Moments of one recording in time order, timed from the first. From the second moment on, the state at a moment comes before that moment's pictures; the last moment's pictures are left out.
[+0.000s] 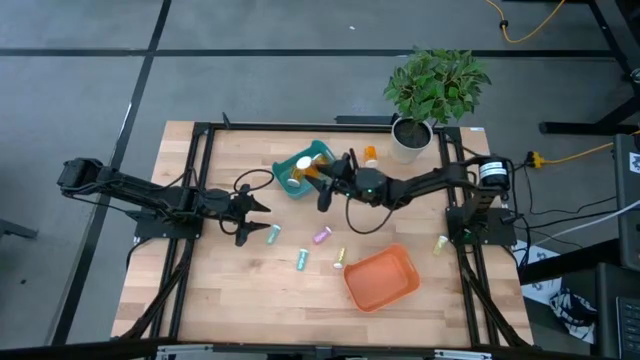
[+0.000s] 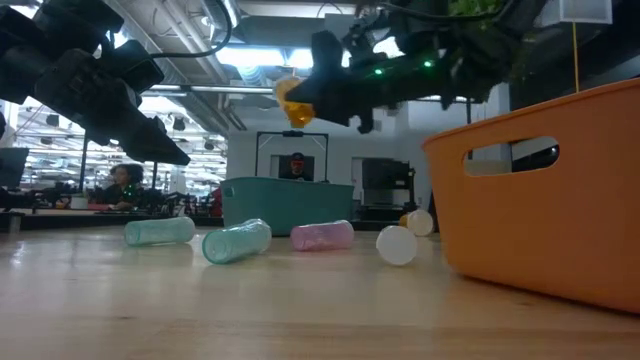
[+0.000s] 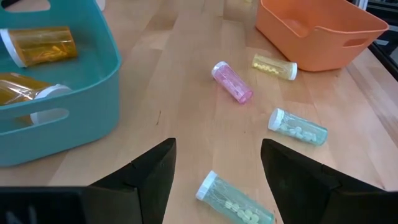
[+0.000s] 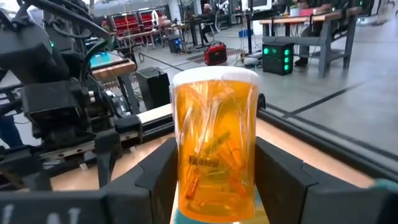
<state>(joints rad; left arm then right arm) -0.08 0.80 0.15 0.20 -0.11 -0.23 -0.08 1.83 0.90 0.89 0.32 0.19</state>
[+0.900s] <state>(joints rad) -0.08 0.80 0.15 0.20 -0.12 -0.23 -0.13 1.84 0.93 0.88 0.32 0.10</state>
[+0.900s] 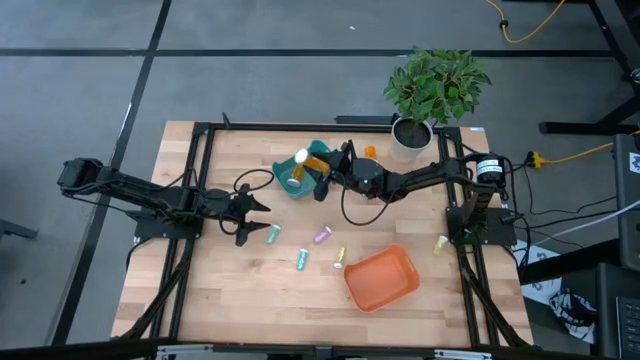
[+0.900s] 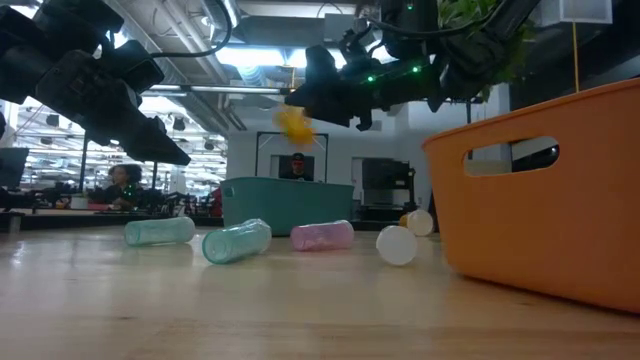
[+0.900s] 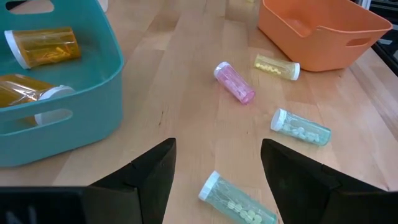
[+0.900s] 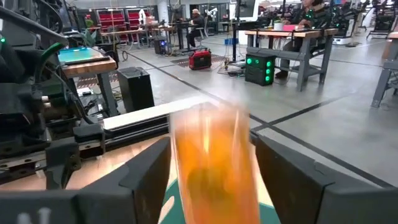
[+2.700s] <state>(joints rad) -0.08 0.80 0.15 0.19 -0.14 -0.23 -0.24 1.73 1.18 -0.49 0.63 0.73</state>
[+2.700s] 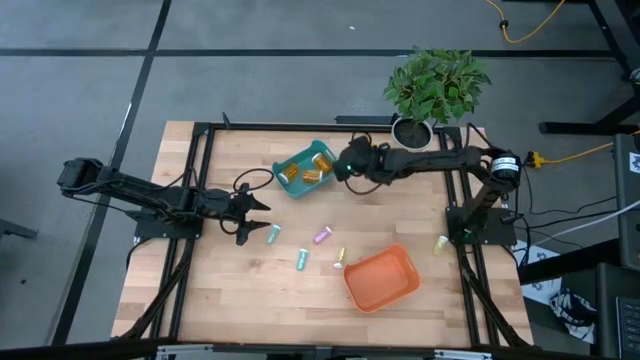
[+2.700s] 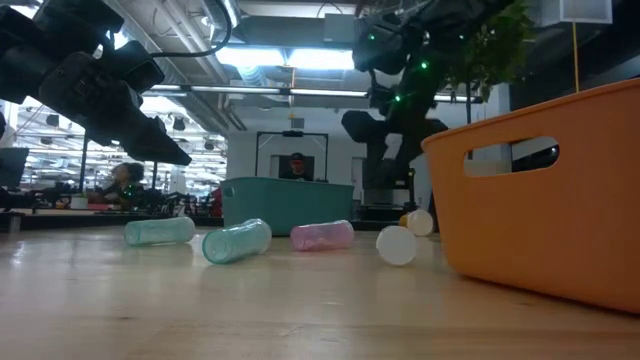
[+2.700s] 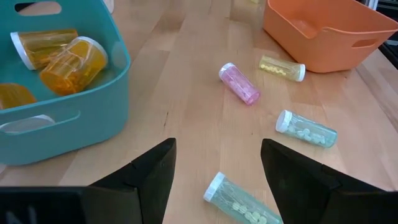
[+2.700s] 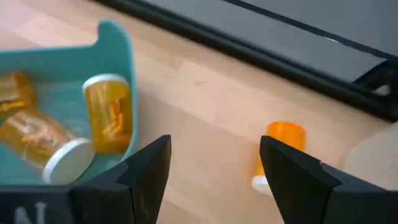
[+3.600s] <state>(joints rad) -0.08 0.80 0.15 0.19 -0.14 -0.23 -0.33 1.74 1.08 -0.53 0.62 0.80</state>
